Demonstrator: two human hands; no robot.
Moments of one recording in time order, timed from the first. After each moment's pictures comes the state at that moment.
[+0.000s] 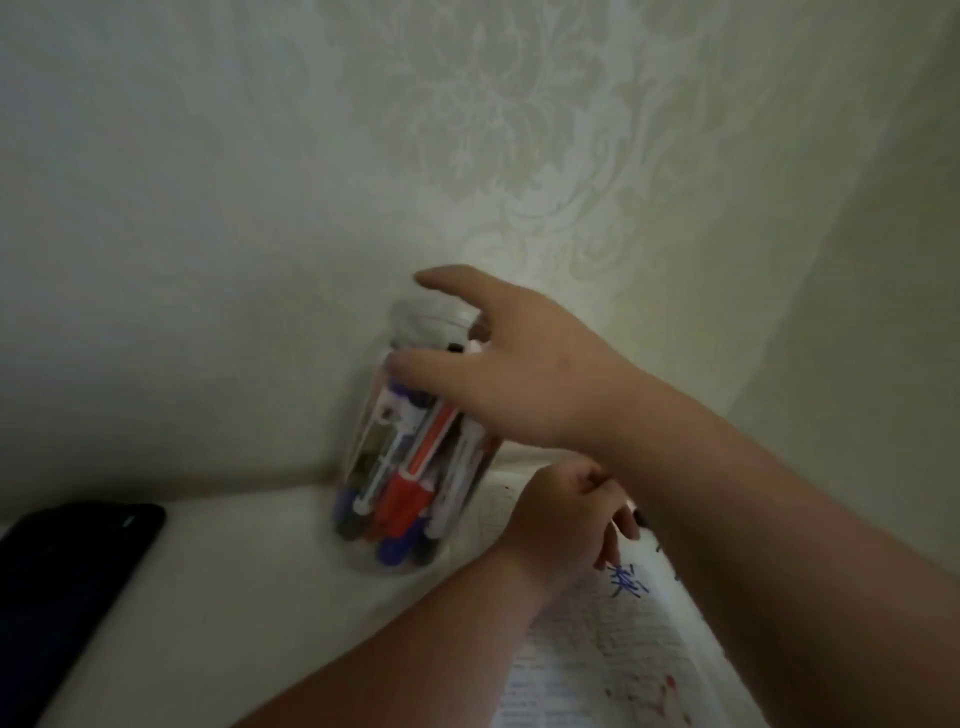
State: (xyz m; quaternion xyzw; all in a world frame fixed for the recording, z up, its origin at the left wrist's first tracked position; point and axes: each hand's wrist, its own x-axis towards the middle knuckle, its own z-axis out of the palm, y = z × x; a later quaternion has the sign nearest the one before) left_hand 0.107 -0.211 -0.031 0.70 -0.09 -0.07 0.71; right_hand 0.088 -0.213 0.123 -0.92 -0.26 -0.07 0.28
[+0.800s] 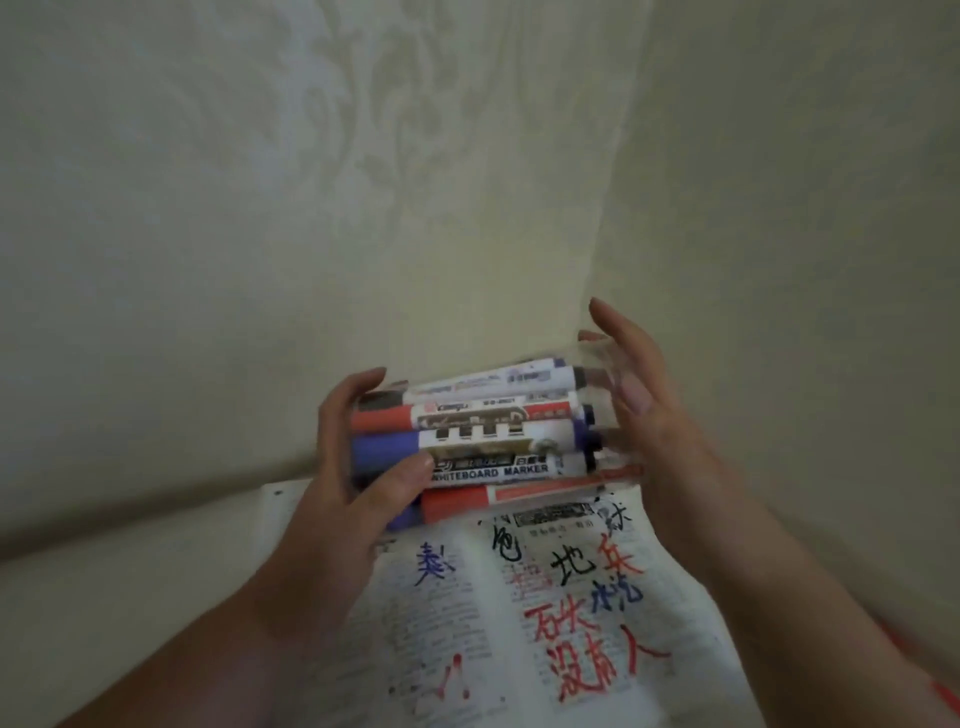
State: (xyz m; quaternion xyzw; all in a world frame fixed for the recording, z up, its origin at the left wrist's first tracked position) left_hand 0.084 -0.228 -0.010 0.54 -0.19 0.04 0.82; right_hand 0.055 -0.445 0.050 -0.77 -0.12 -0.12 0.61
